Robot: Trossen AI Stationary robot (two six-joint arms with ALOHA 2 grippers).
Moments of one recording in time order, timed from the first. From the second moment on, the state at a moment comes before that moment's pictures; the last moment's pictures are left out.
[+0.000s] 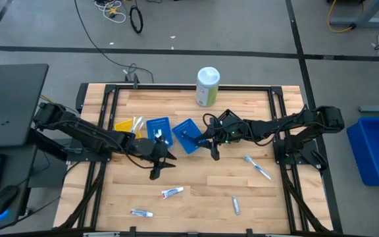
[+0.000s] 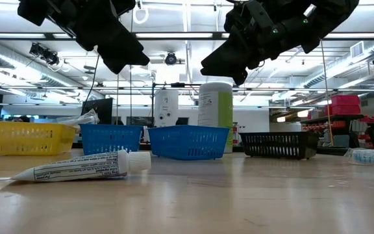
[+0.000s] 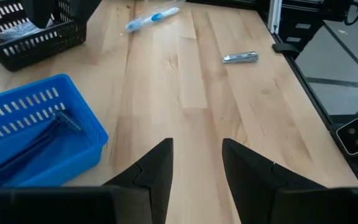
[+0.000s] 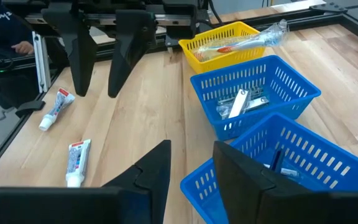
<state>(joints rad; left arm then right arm) -0.26 1.30 0.66 0.14 -0.08 -0.23 -0.02 1.48 0.75 0.33 -0.11 0.14</state>
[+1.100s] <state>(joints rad) -0.29 1.32 0.66 0.16 -0.19 -0.28 -0.02 1.48 0.75 0.33 -0.11 0.14</state>
